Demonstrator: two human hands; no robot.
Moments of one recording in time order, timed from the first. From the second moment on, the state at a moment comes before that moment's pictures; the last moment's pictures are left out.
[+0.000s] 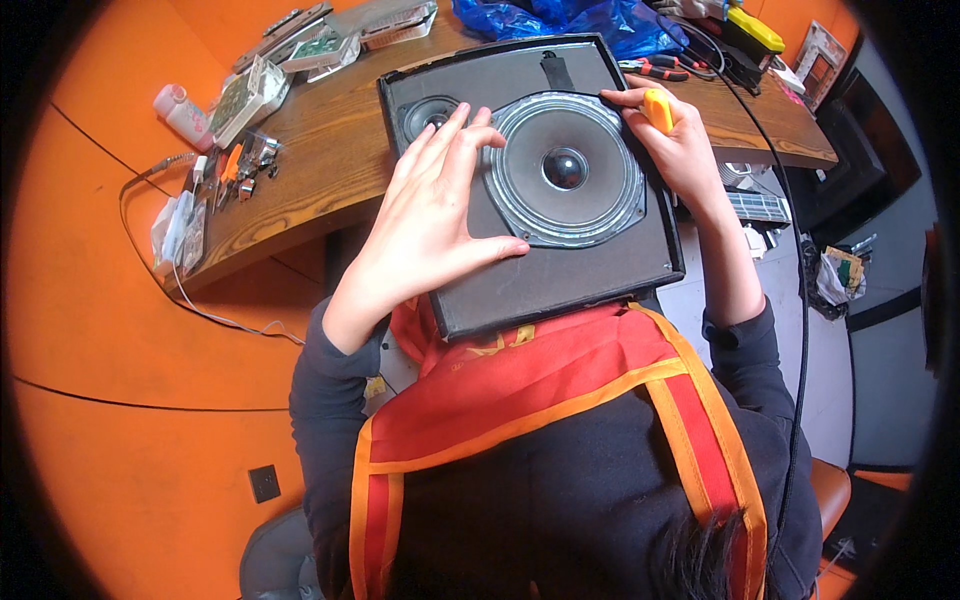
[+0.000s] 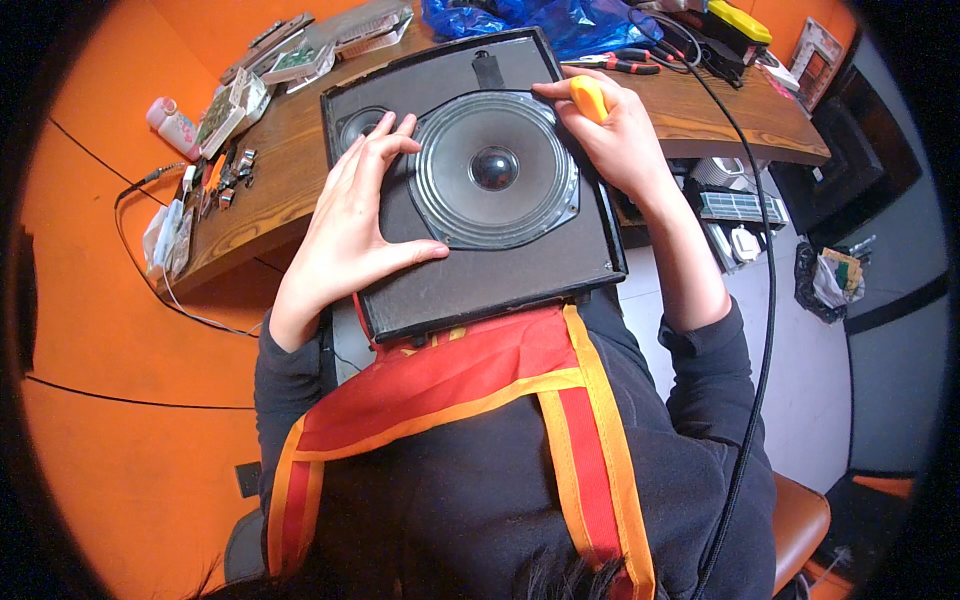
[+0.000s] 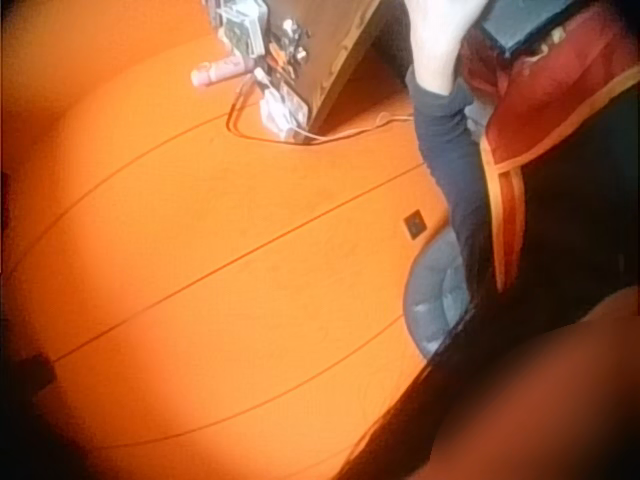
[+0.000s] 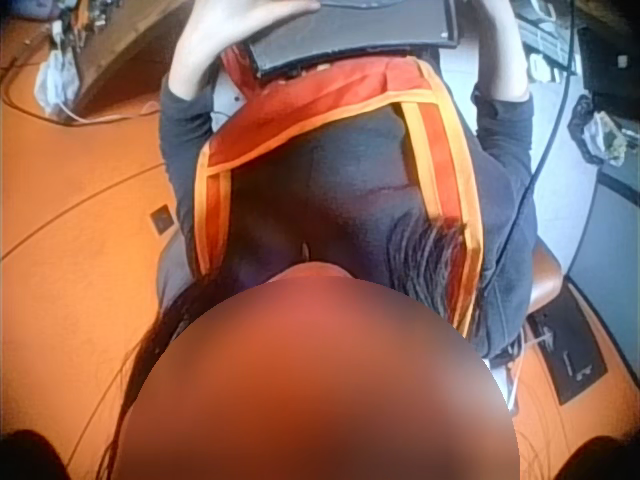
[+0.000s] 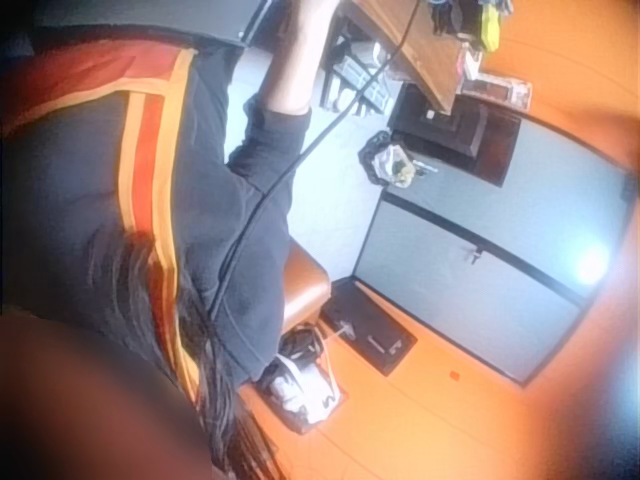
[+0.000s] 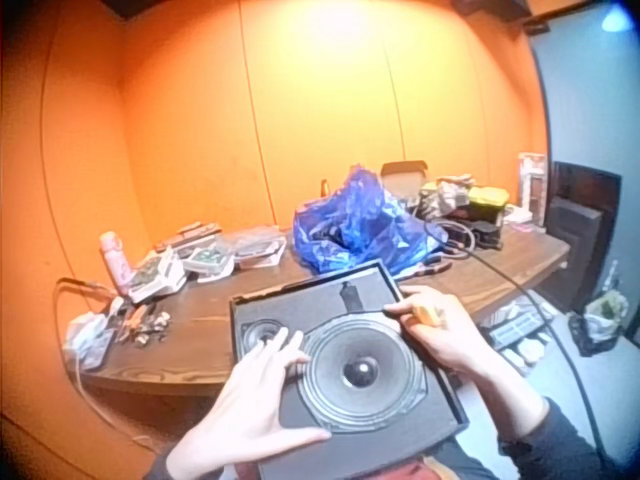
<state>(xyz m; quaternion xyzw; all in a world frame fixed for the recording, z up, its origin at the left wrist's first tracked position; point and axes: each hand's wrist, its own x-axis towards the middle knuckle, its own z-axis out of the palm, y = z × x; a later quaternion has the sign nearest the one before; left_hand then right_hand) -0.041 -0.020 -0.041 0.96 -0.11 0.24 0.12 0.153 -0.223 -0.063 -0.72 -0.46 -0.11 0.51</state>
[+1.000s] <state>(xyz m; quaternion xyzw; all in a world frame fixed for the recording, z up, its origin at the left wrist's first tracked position) -0.036 -0.024 -0.051 0.94 -0.09 0.29 0.15 0.160 -0.222 -0.064 -0.72 -0.49 -0.14 0.48</state>
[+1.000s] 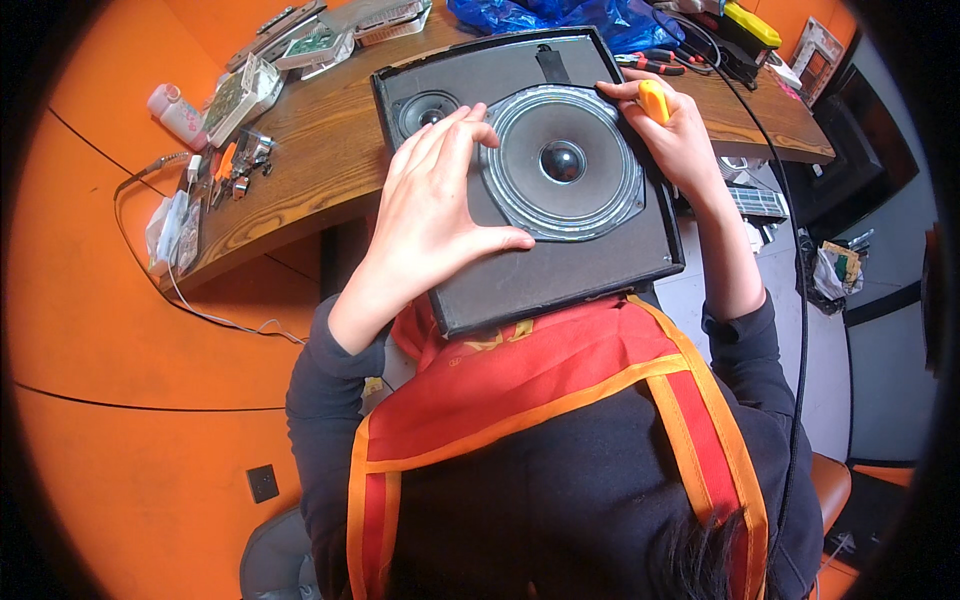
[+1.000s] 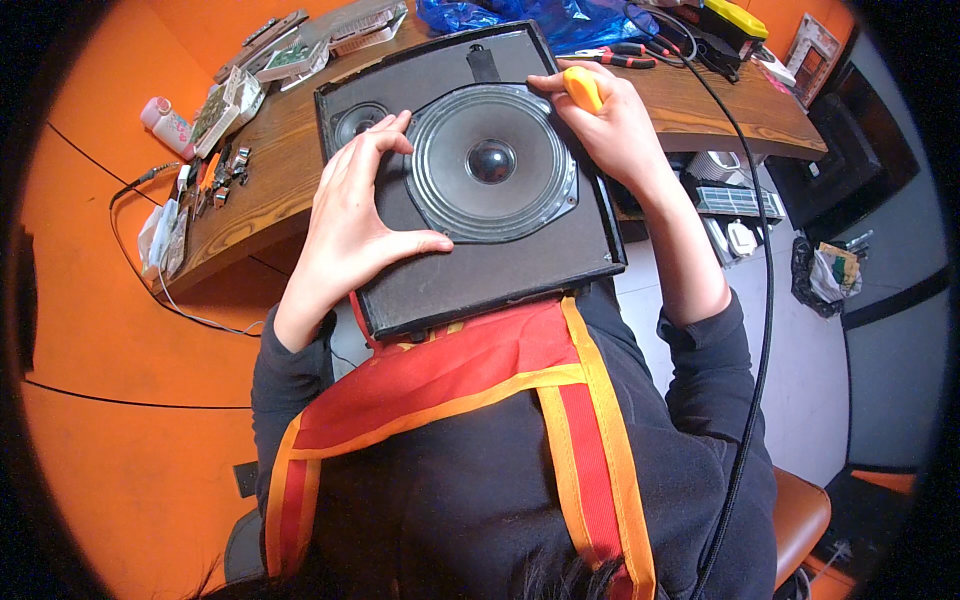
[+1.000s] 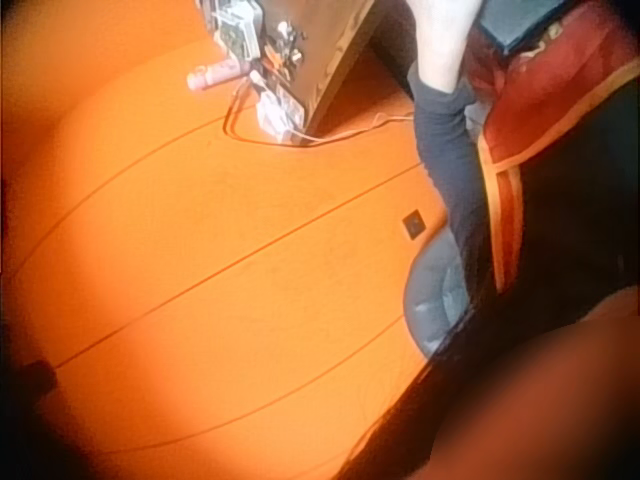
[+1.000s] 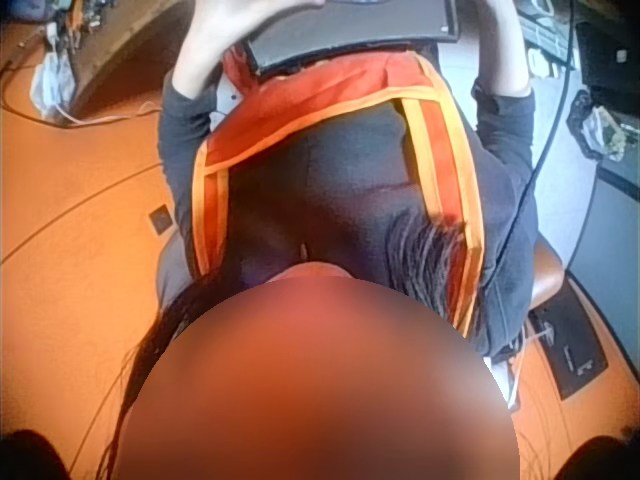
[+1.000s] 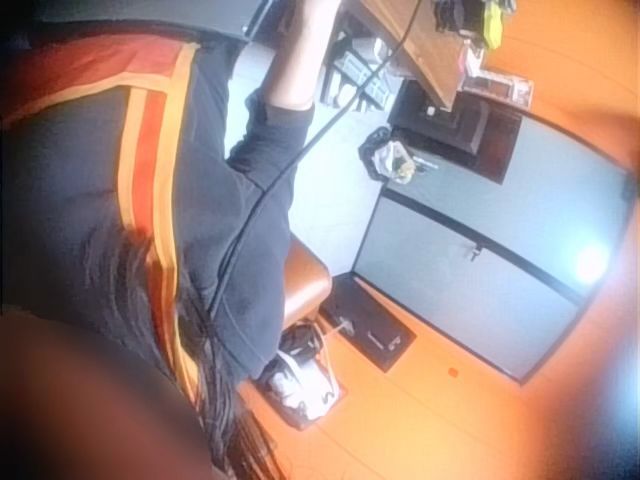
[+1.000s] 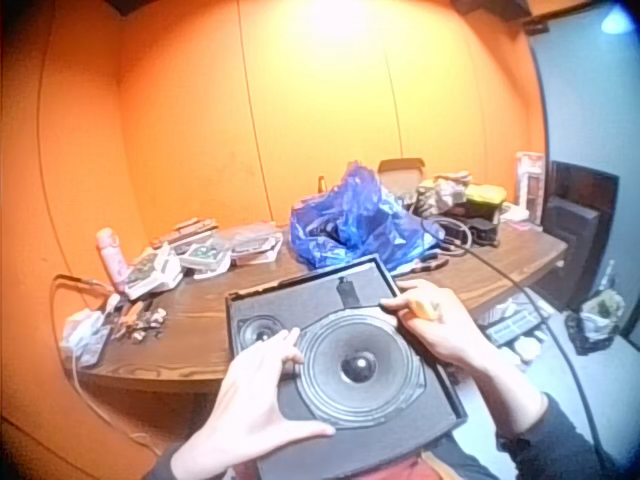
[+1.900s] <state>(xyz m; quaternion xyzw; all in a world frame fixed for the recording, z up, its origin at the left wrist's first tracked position) -0.042 -0.030 -0.051 0.96 -0.10 0.27 0.04 0.152 -0.224 -0.062 -0.72 -0.46 -0.10 0.51</state>
